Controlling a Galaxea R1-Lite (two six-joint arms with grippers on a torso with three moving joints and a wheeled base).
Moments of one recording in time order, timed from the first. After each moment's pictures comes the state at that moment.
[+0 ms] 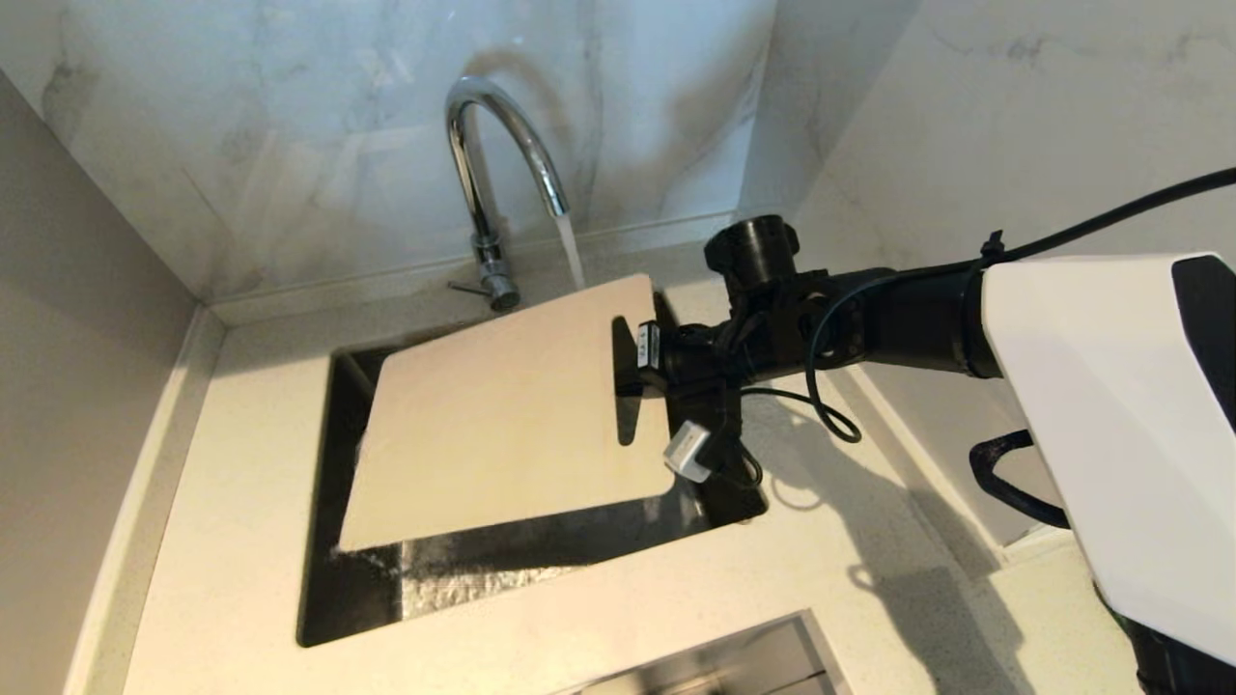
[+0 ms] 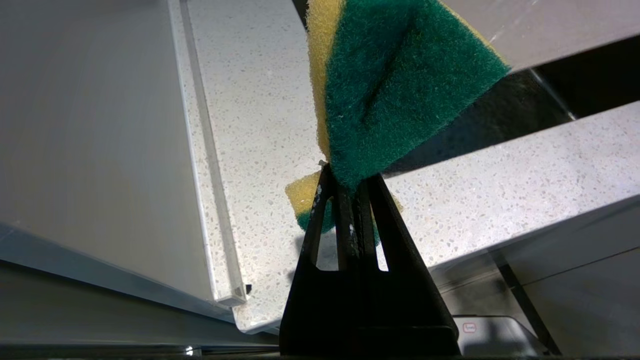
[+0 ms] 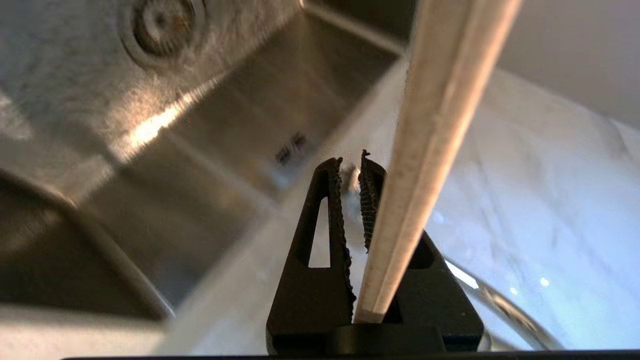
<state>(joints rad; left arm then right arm) 0.00 0.00 0.00 0.00 0.00 0.01 0.41 2.19 -1.89 0.26 0.62 -2.61</state>
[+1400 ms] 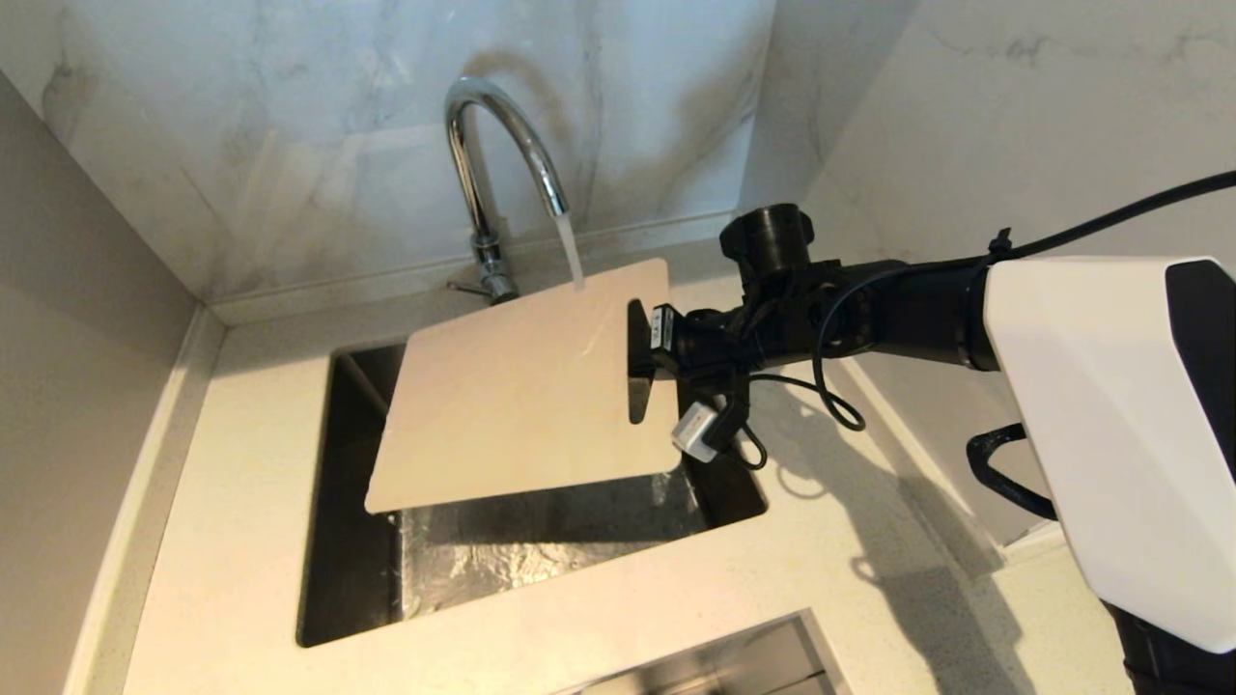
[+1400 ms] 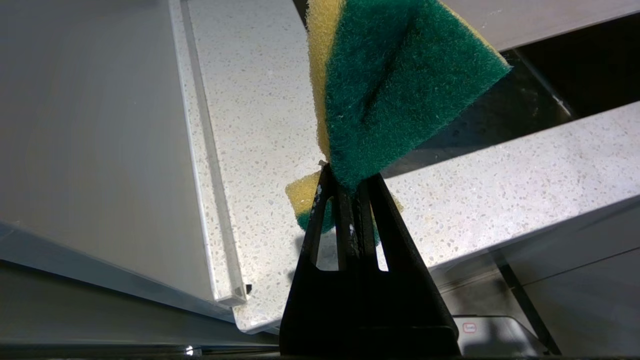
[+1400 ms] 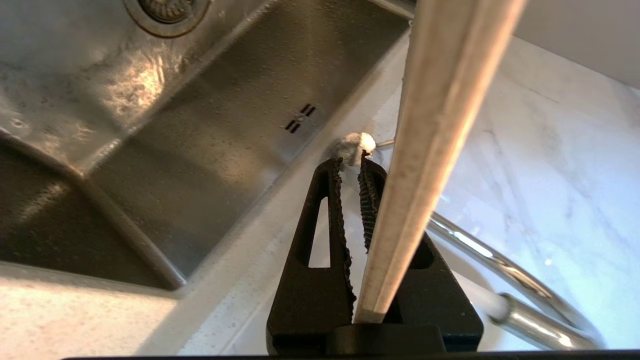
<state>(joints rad) 0.00 0.00 0.00 0.00 0.00 0.01 0.38 2.23 -1.97 0.26 0.62 -2.59</state>
